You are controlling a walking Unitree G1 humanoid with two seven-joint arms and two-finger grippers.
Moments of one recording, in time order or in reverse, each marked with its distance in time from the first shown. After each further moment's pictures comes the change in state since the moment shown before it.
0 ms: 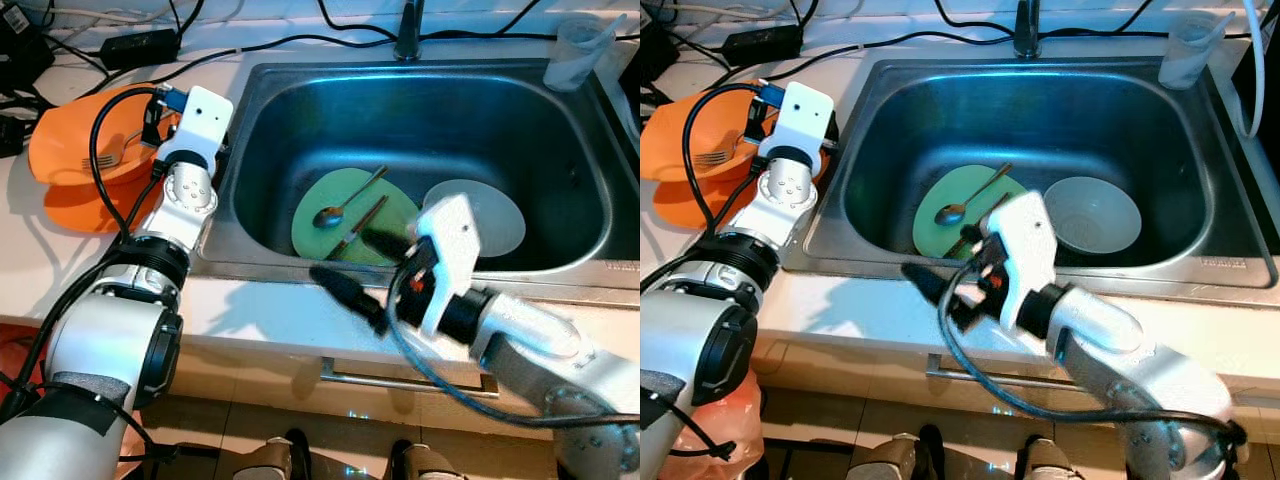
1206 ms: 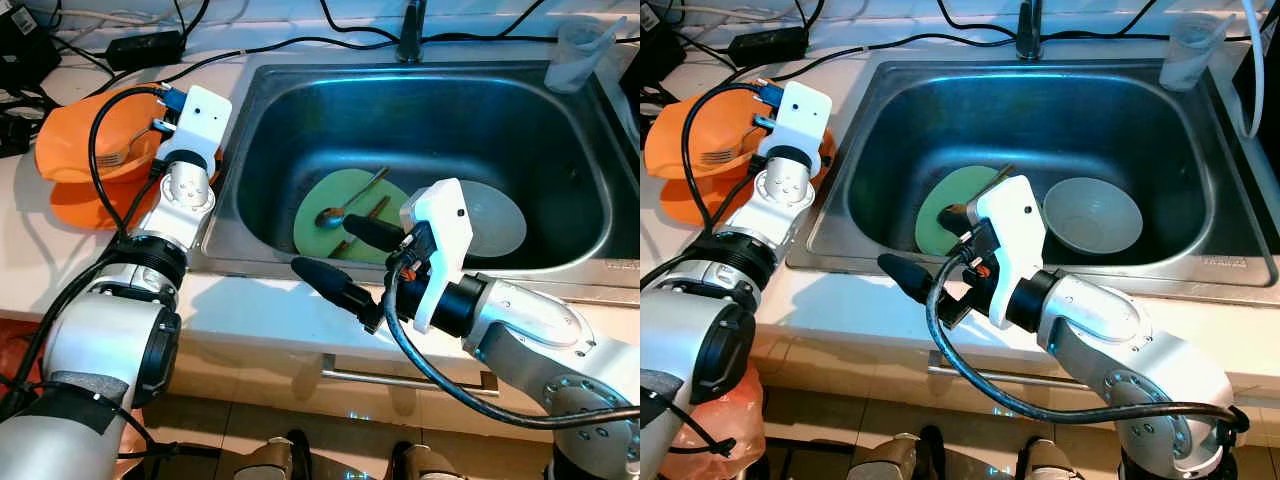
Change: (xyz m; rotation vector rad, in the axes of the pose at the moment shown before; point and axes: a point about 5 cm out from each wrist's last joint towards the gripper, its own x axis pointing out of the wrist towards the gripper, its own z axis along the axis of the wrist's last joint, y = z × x) left arm 0.001 0.003 -0.001 -0.005 -0.001 -0.022; right arm 0.005 0.010 0.007 0.011 -0.021 0.082
